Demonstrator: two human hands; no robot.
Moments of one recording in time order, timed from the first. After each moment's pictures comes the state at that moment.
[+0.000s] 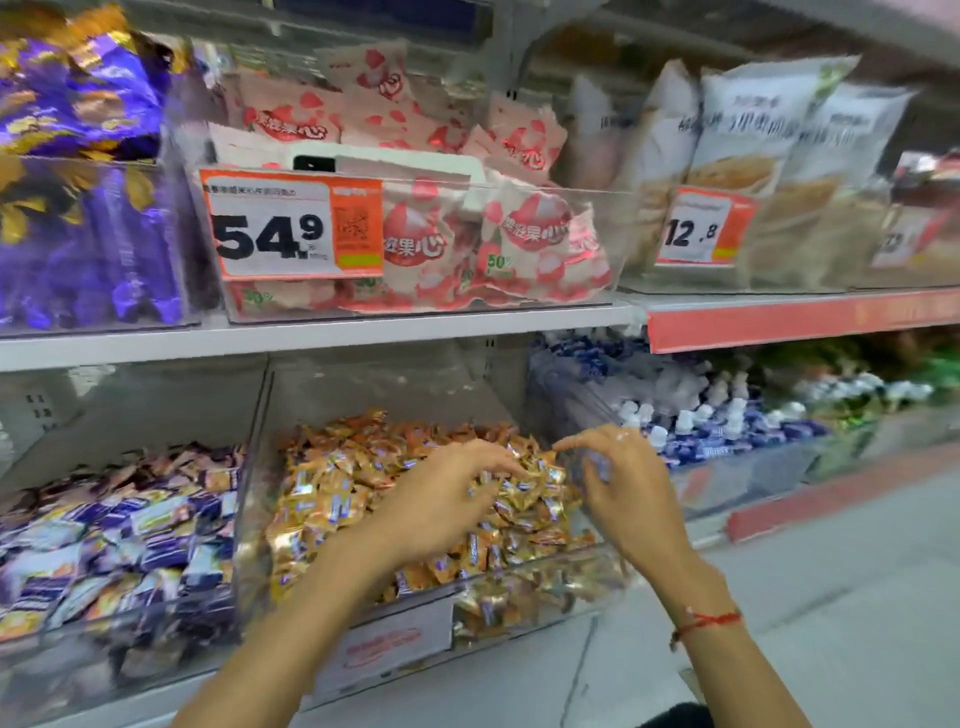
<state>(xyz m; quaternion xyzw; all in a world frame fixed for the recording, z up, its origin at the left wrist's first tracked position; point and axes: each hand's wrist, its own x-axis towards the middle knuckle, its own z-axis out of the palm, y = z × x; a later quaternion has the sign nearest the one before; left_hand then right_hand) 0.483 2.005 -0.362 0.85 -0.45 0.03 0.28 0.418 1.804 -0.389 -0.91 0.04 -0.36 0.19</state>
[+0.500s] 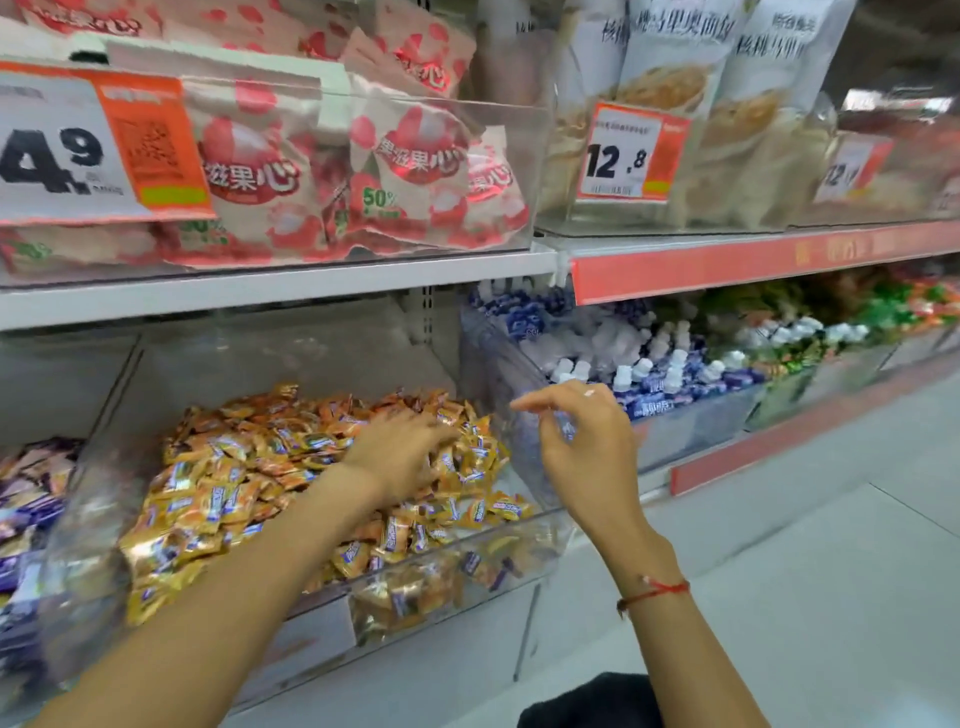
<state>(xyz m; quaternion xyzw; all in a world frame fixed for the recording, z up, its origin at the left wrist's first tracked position) 0.550 1.934 -0.411 0.89 -0.45 0.05 -0.02 0.409 1.782 -0.387 -0.86 0.07 -0.42 0.29</state>
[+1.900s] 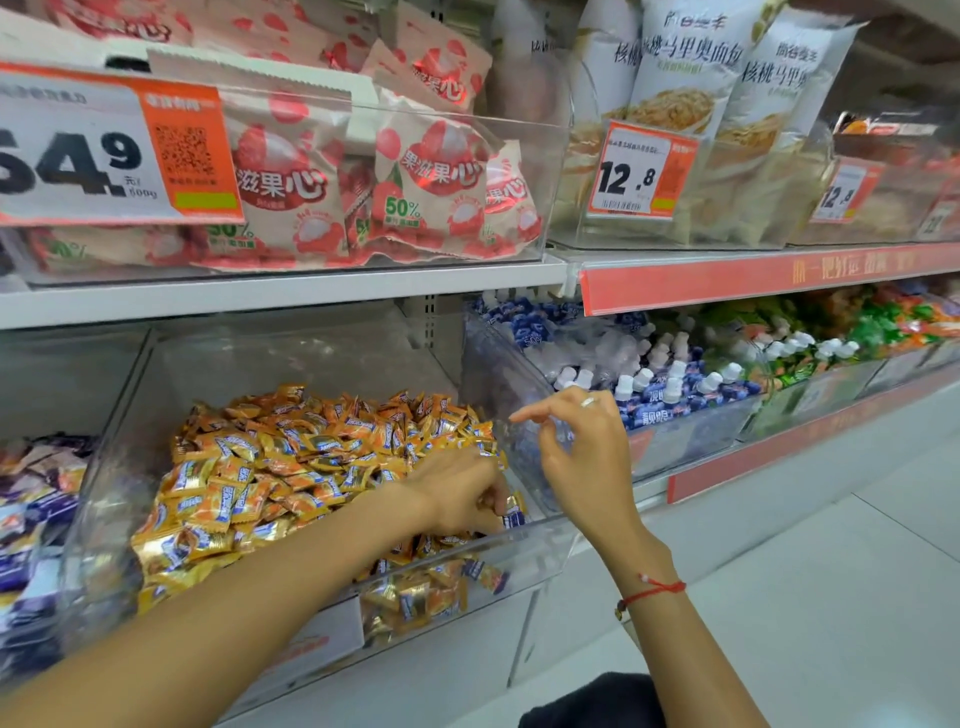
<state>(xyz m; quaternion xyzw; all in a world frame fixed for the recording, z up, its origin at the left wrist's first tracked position) 0.518 1.902 -0.414 0.84 -0.54 -0.04 0.06 0.414 1.785 -0.389 -0.87 0.06 -0.41 0.28</state>
